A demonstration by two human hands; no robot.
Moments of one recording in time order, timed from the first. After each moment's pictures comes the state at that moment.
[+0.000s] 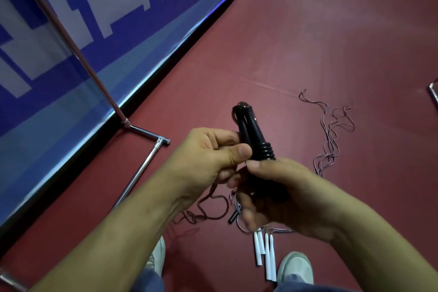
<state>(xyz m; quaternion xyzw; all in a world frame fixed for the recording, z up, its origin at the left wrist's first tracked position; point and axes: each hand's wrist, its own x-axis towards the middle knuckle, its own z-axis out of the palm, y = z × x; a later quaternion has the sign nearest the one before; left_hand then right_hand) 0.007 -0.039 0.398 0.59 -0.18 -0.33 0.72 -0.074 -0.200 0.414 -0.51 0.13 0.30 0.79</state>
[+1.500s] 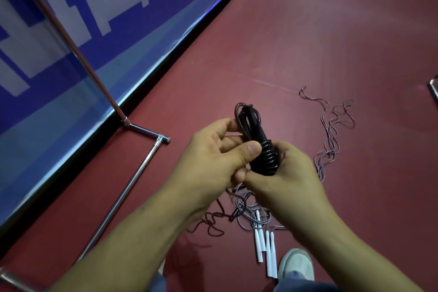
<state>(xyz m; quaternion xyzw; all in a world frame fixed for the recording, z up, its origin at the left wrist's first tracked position) -0.010 -0.050 0.401 0.60 -0.10 -0.27 0.75 -0.073 -0.177 0.394 -0.78 0.21 -0.04 0.59</state>
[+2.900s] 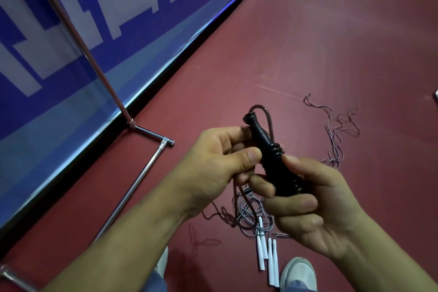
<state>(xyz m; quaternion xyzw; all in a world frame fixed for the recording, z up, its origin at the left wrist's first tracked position) -0.001 -0.035 0.411 0.56 -0.22 -0.31 0.74 -0.077 -0.205 0.403 -0.21 0.05 0.35 0.91</state>
